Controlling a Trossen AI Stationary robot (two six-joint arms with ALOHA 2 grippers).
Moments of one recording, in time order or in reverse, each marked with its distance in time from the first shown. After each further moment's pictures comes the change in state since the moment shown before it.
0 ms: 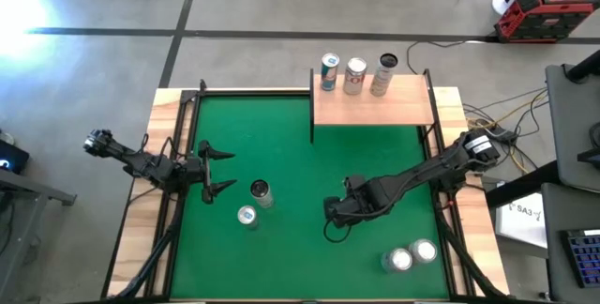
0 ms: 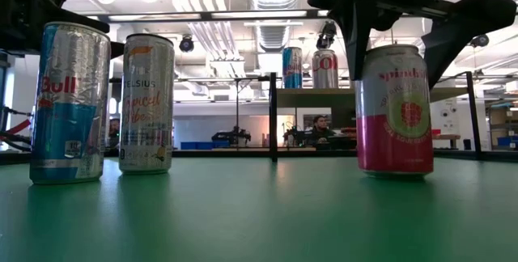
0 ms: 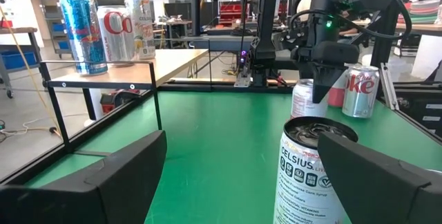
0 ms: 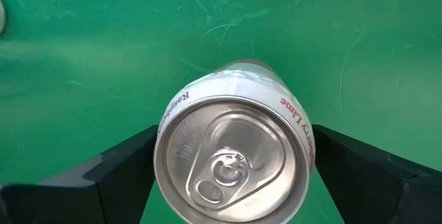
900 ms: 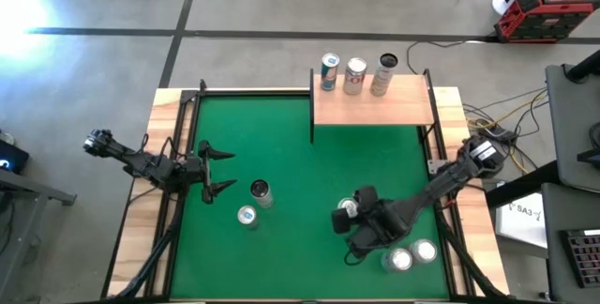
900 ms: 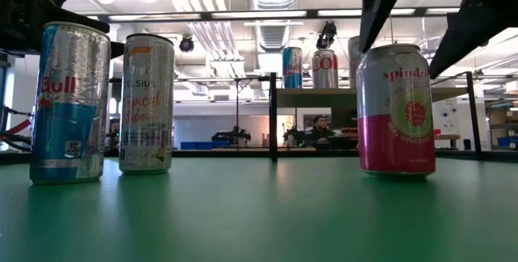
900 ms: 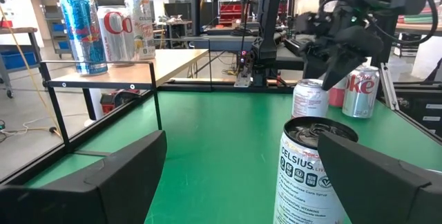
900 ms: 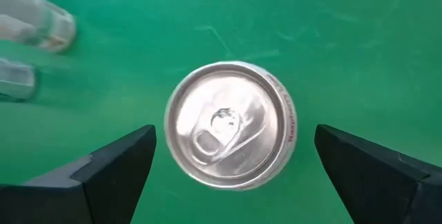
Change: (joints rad) left arm 0.000 0.000 0.000 0.000 0.000 0.000; right arm 0.193 0.004 0.000 -0.055 0.354 0.079
